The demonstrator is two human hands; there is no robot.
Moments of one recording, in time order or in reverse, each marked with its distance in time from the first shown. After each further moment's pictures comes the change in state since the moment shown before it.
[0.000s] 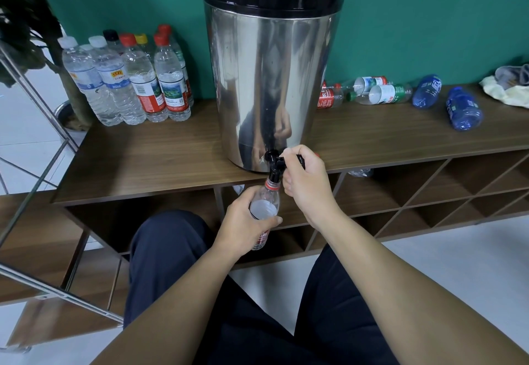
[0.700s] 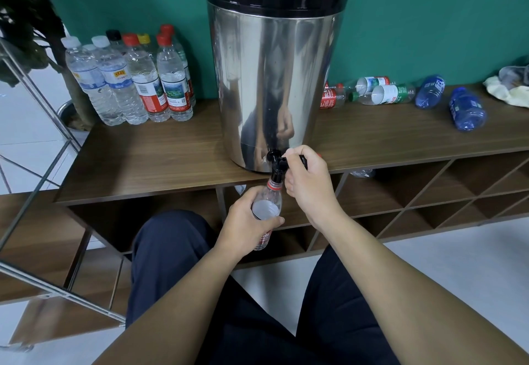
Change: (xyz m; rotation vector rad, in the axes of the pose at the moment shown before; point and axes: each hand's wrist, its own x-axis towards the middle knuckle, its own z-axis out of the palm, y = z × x) left_hand 0.000 0.000 0.000 -0.004 0.002 0.021; right_hand 0.001 0.003 -0.001 -0.024 0.007 -0.014
